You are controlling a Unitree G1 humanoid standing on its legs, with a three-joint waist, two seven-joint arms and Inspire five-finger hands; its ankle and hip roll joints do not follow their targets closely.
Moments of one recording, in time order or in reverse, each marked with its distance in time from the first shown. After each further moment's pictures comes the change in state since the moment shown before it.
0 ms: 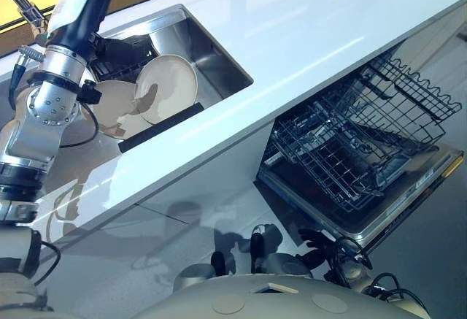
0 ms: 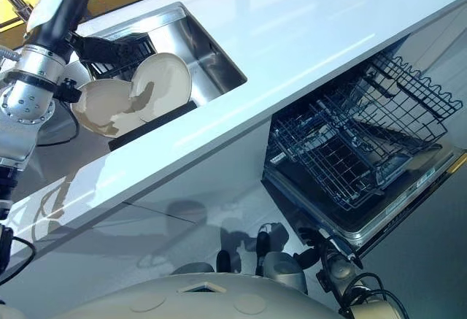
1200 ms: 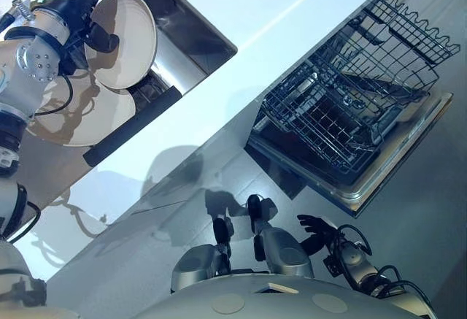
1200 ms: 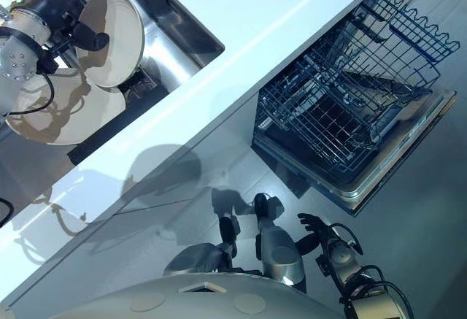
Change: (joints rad) left arm -0.431 0.050 -0.315 0.410 0.112 0.036 -0.126; right arm -0.041 -0.027 0.029 -0.082 0.080 0.043 0.021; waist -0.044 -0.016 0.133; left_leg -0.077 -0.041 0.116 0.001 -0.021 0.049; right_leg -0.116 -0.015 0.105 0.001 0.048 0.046
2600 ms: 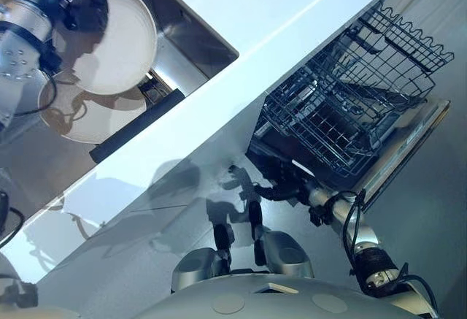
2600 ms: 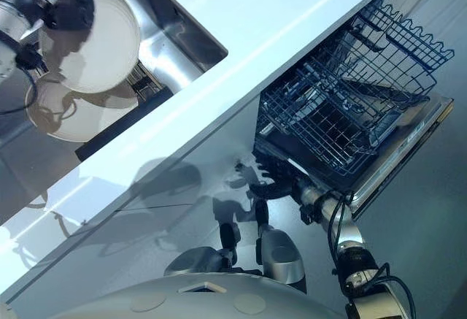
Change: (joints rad) left arm 0.018 0.146 0.033 -0.036 -0.157 -0.129 0.128; right arm -0.009 -0.044 -0.019 -0.748 0.557 0.149 0.463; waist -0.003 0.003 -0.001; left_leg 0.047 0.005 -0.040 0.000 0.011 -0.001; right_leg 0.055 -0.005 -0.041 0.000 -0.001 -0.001
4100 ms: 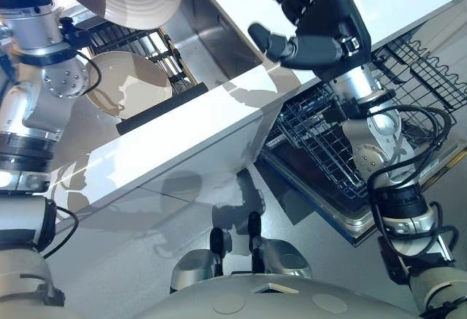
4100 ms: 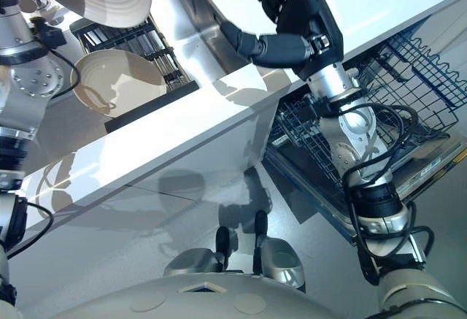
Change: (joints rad) left arm 0.196 -0.373 0.299 -0.306 0.355 -0.019 0.861; right arm -0.474 -0.081 -0.011 -0.605 0.306 0.001 -0.461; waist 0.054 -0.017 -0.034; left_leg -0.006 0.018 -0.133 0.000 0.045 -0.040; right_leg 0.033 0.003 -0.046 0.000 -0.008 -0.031
